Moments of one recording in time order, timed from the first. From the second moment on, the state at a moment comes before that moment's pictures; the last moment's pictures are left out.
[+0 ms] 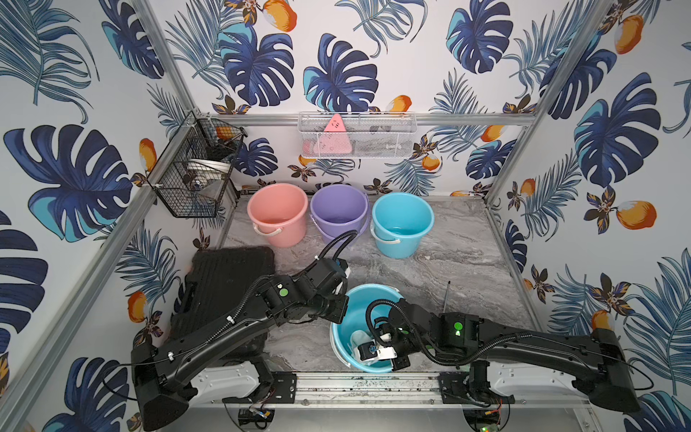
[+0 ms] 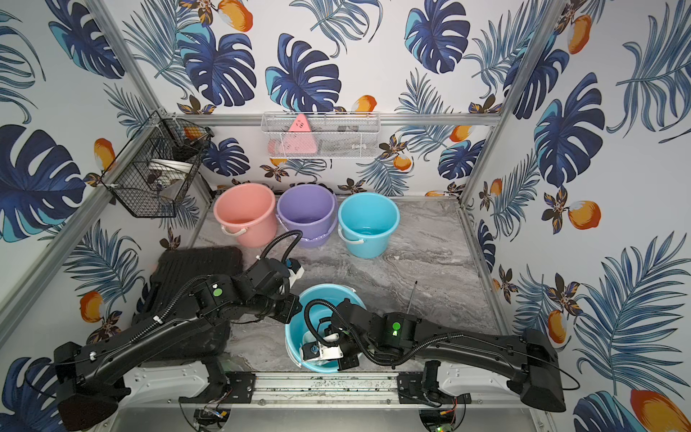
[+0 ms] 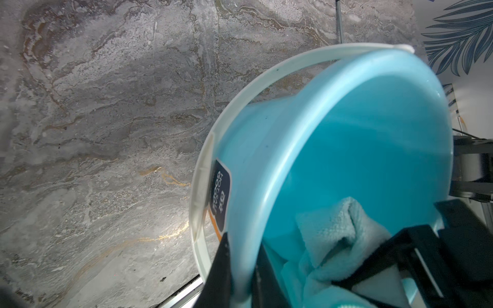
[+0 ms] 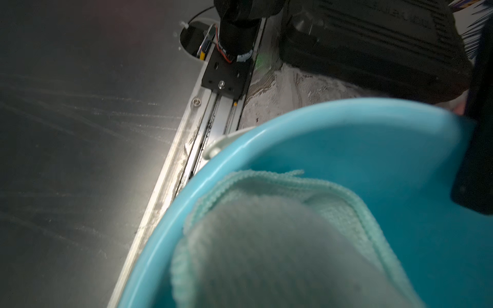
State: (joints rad) left arm -0.85 1.29 1.10 -0.97 0.06 -0.56; right arm 1.27 1.11 0.79 -0.42 -0.24 -0.53
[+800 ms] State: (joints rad) left arm -0.84 1.30 1.10 -0.97 -0.03 -0.56; right arm 1.28 1.27 0.78 0.03 0.31 -0.70
